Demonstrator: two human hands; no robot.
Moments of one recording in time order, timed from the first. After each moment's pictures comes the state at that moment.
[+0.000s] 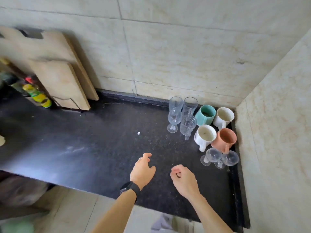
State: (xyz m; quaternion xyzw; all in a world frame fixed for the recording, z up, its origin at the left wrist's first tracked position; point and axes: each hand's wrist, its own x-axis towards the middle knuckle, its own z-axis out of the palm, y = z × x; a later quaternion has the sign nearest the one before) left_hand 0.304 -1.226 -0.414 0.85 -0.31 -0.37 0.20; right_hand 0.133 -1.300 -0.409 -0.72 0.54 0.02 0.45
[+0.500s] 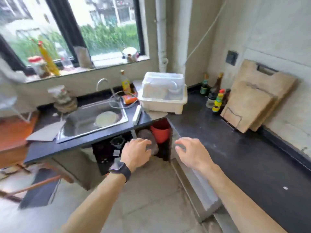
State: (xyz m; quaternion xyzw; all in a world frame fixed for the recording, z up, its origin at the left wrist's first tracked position) left_hand 0.425 -0.705 -0.240 0.99 -0.07 -0.04 0.09; right_hand 0.415 -0.937 -0.239 -0.96 -0.08 0.00 0.27
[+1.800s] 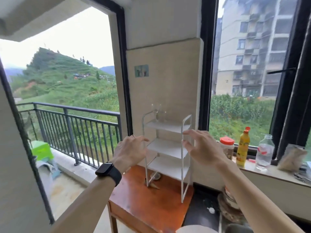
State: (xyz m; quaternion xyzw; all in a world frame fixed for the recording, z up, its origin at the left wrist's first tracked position) left_hand 0.492 0.137 0.019 0.91 0.36 0.21 0.05; right_hand 0.686 -0.033 0.023 -0.78 -0.53 -0.10 0.31
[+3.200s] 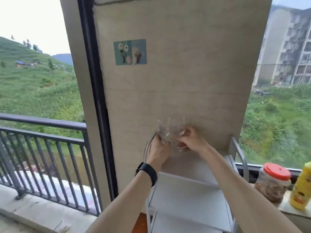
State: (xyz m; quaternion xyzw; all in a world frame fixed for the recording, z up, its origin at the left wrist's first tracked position) left_hand 0.813 0.520 -0.030 0.74 0.31 0.26 0.54; right_hand 0.926 0.423 -0.008 -0.76 -0.29 0.14 0.57
